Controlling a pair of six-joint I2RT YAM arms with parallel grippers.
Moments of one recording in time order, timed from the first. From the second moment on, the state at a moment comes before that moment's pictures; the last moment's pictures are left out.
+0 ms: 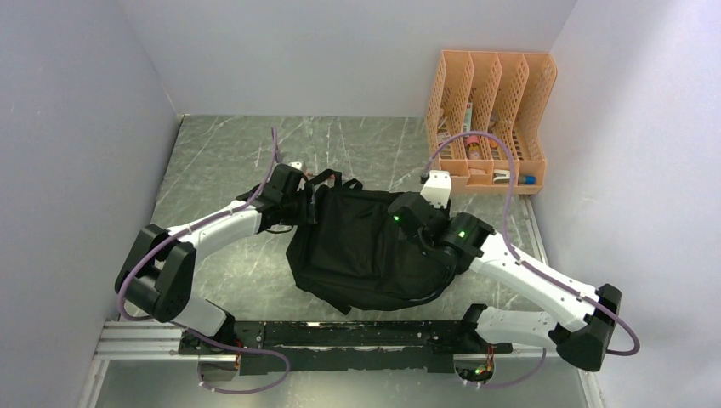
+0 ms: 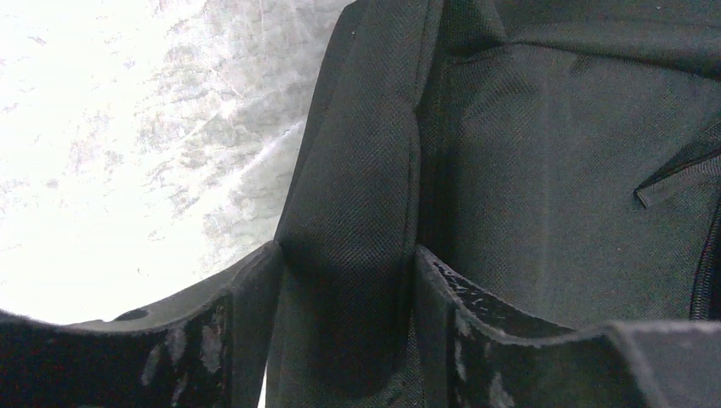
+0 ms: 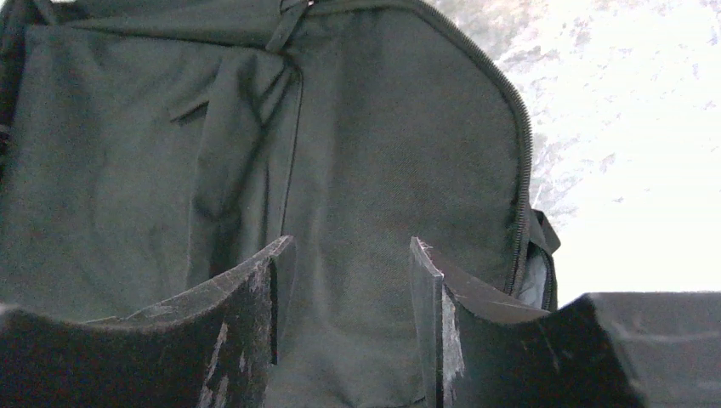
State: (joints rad) left arm -0.52 1.50 0.88 -0.26 -0.06 -0.50; right arm 0.93 1.08 1.07 -0.95 0.71 0.78
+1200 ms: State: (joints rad) left arm -0.38 1.70 1.28 -0.53 -0.19 -0.20; right arm 0.71 1.14 0.98 -0.81 0.48 0.62
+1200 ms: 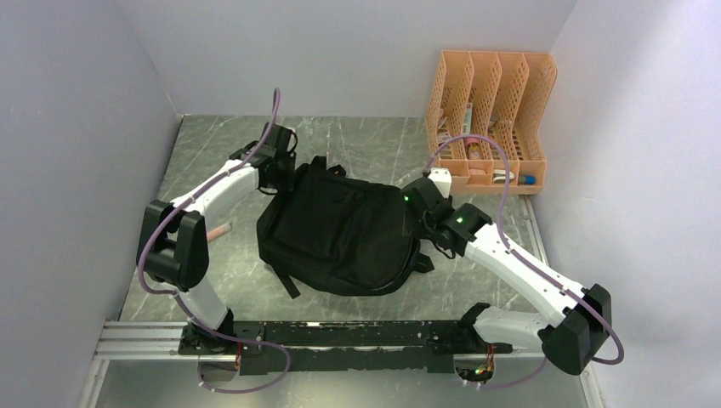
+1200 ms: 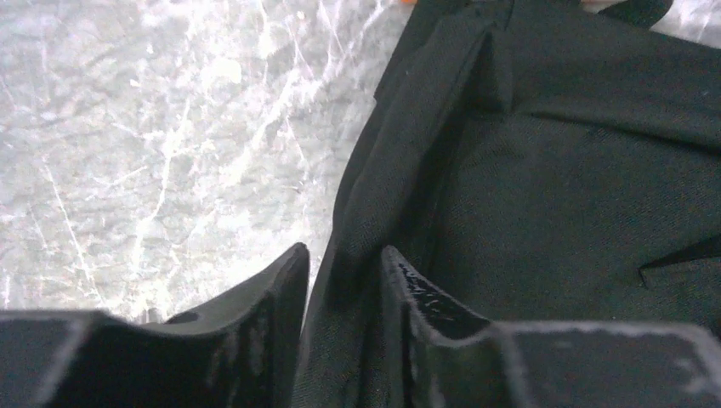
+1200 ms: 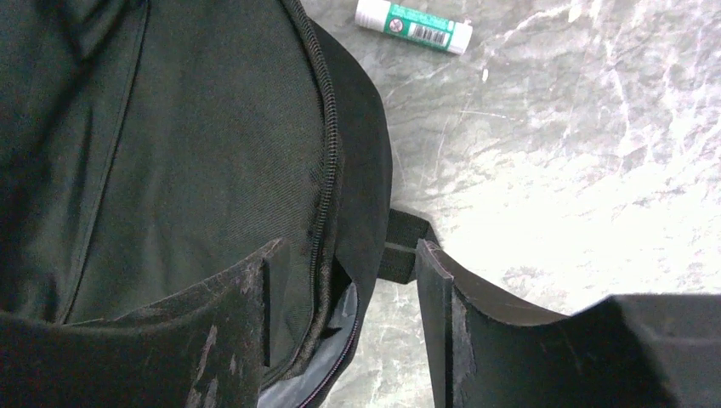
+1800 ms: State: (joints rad) left arm -0.44 1.53 1.22 -0.40 -0.10 -0.25; right arm 0.67 1.16 0.98 -0.99 0.27 0.61
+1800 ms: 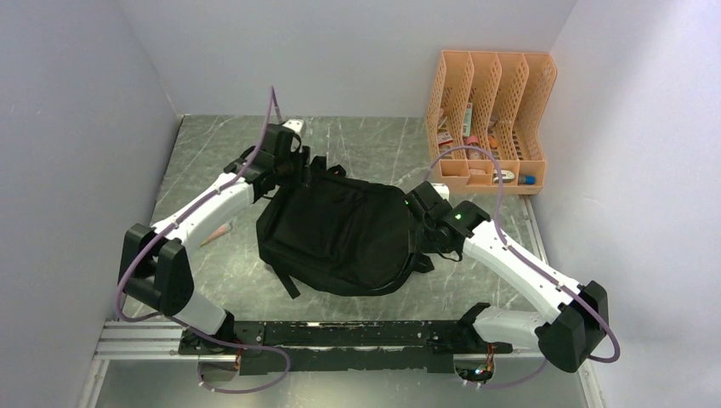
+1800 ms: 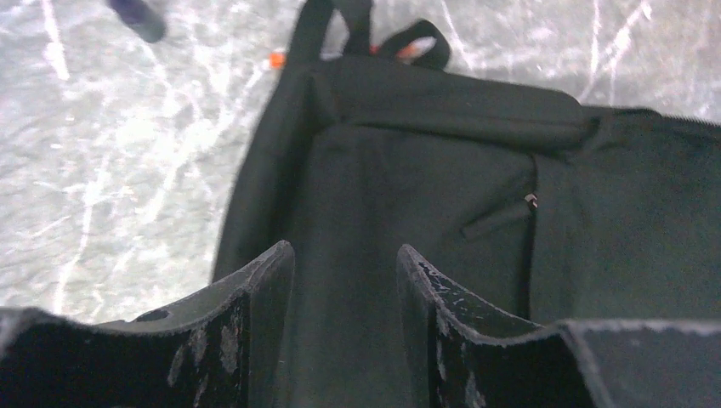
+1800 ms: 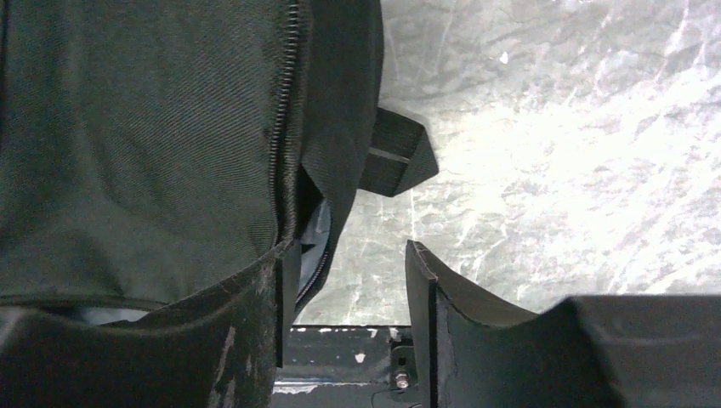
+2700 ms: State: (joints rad) left arm -0.52 1.53 1.02 -0.34 -0.08 -0.32; right arm 0.47 1.27 0.86 -0.58 0.29 0.53
